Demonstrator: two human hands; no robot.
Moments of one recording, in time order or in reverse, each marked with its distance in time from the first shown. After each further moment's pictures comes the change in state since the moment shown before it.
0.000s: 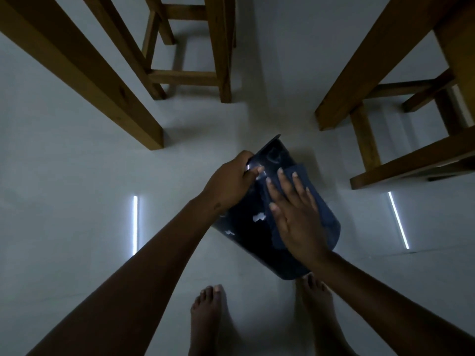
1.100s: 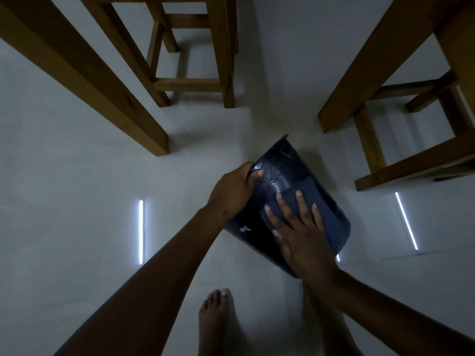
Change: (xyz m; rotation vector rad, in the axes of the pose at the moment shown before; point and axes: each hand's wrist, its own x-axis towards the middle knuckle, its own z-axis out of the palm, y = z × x) left_hand 0.000 -0.007 0.008 -0.009 0.048 -0.058; right_hand -0.032 0.002 0.013 -0.241 -0.069 -0.092
